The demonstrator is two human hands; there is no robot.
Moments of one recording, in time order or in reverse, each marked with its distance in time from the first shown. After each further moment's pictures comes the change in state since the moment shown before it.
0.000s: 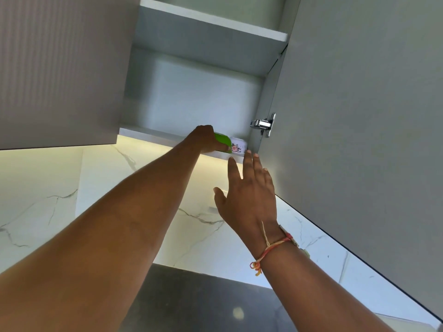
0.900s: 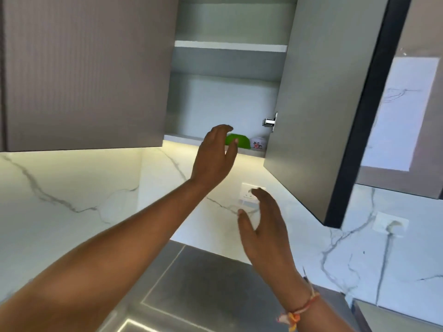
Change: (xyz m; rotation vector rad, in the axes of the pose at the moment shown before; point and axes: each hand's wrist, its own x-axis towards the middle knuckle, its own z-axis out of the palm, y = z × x) left_hand -0.221 0.066 -0.026 -0.162 0.683 0.341; right_hand -0.152 0.020 -0.057 0.926 0.028 0.121
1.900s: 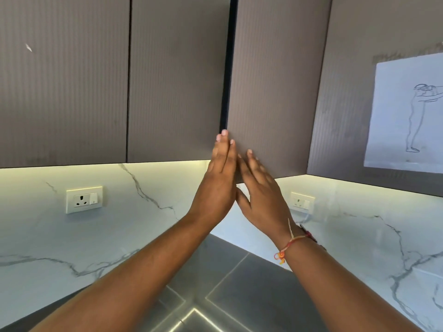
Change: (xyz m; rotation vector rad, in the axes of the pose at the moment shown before) left_hand -0.076 0.137 -0.115 0.588 -0.103 0.093; right_hand 0.034 -0.026 -0.020 -0.102 -0.067 -0.671
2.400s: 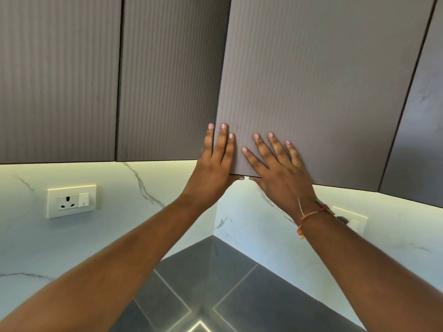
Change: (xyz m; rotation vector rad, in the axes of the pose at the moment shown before) left_hand 0.041 -0.199 0.114 0.443 -0.109 0.047; right_hand 0.131 0.096 0.146 -0.639 0.004 -0.302
